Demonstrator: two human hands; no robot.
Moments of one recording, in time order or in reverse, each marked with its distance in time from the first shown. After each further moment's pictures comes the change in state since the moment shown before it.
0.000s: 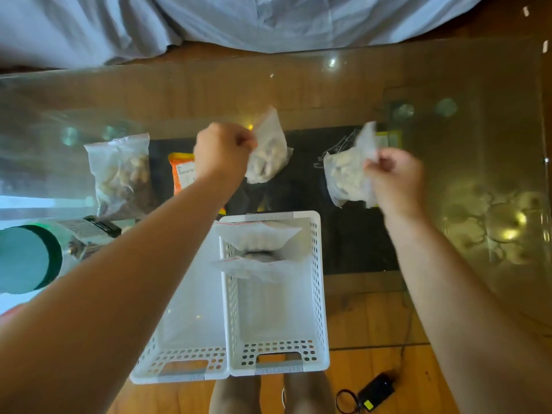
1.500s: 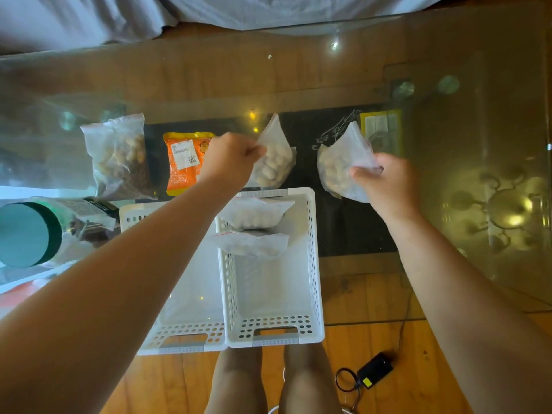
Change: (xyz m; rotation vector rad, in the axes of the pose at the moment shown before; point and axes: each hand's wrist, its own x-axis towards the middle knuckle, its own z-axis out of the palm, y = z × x) left_hand -0.031 -0.010 0.019 0.118 -0.206 0.021; right_hand -0.028 0.025 -0.017 -0.333 -0.127 -0.087
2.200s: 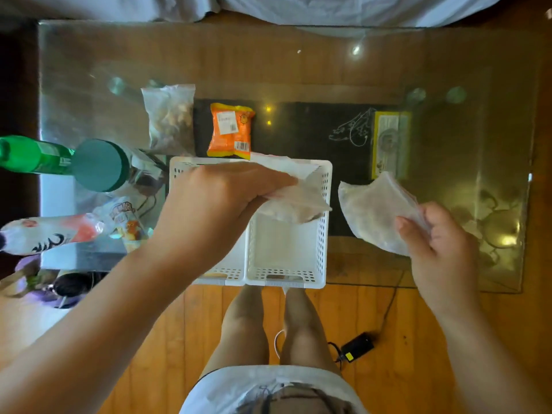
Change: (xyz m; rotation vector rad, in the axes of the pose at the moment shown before) left_hand -0.204 0.010 -0.112 0.041 0.175 0.598; right_hand -0.176 -0.031 -0.091 0.104 -0.031 -0.273
